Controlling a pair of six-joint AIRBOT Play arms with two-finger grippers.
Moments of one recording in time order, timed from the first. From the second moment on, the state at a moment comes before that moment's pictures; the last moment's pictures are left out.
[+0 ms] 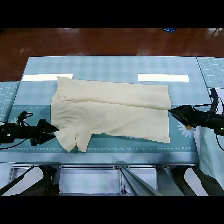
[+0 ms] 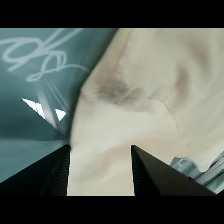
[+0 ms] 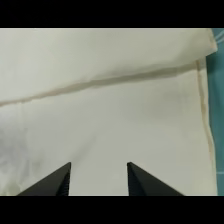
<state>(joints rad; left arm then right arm) 0.60 -1.14 0.41 0.90 -1.20 -1.34 -0.49 -0.86 0.49 -0.65 1.15 1.16</state>
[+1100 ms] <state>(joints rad) 0.48 -1.14 0.45 0.82 -1.13 -1.22 -0.72 -0.89 0.33 -0.98 1.28 1.38</state>
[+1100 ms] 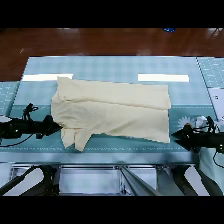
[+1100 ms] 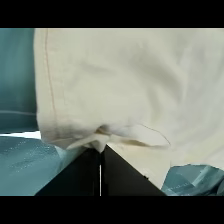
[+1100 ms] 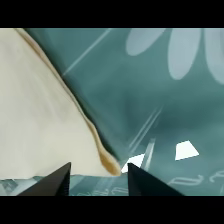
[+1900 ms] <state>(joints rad) 0.48 -1.14 0.54 0.81 -1.17 -1.21 -0.46 -1.16 0.45 -0.70 1.13 1.19</state>
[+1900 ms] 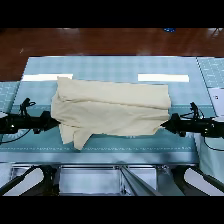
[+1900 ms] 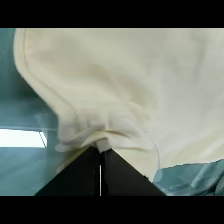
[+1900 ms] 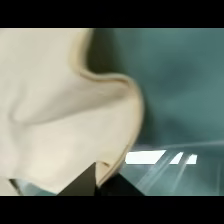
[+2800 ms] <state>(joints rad) 0.24 -1.73 1.46 0.71 -1.20 -1.40 -0.45 -1.52 1.02 -0.51 1.21 1.17</state>
